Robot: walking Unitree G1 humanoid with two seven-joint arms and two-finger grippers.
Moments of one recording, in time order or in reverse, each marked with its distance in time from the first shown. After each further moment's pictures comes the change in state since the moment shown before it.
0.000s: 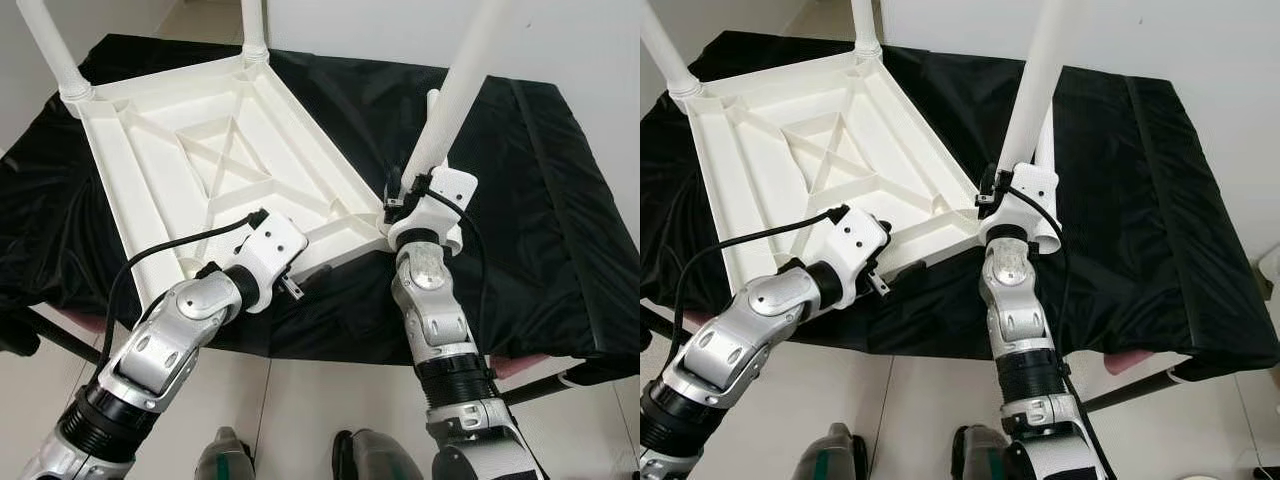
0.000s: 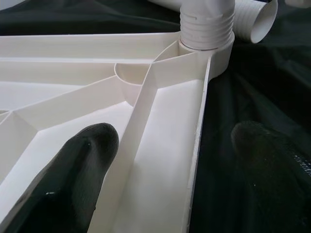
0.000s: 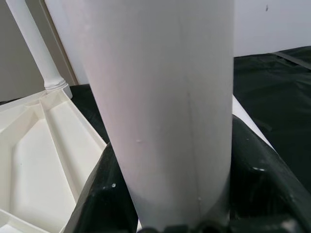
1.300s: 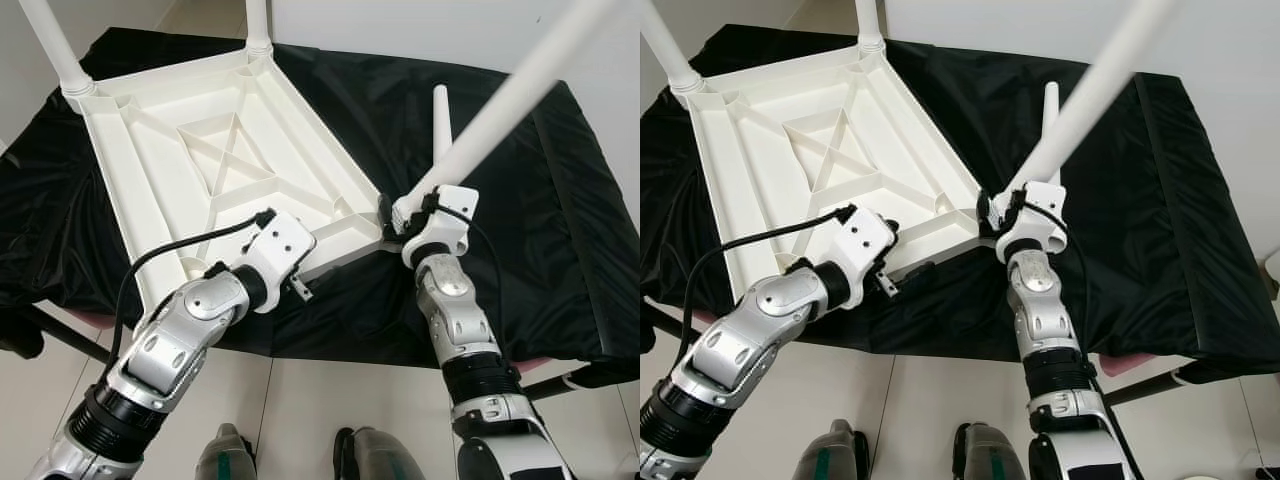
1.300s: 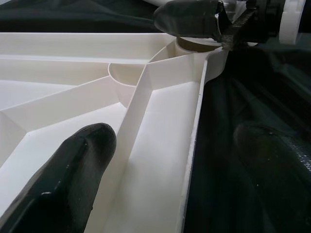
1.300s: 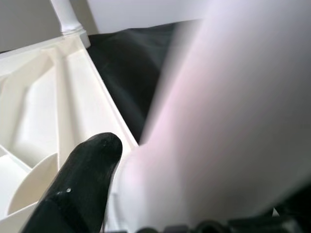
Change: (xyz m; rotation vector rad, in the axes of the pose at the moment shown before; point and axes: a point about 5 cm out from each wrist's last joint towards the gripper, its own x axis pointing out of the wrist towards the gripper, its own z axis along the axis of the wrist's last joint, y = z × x) left arm 0.004 -0.006 0.003 -0.014 -0.021 -0.015; right arm 0.007 -0.029 -0.020 -0.030 0.062 0.211
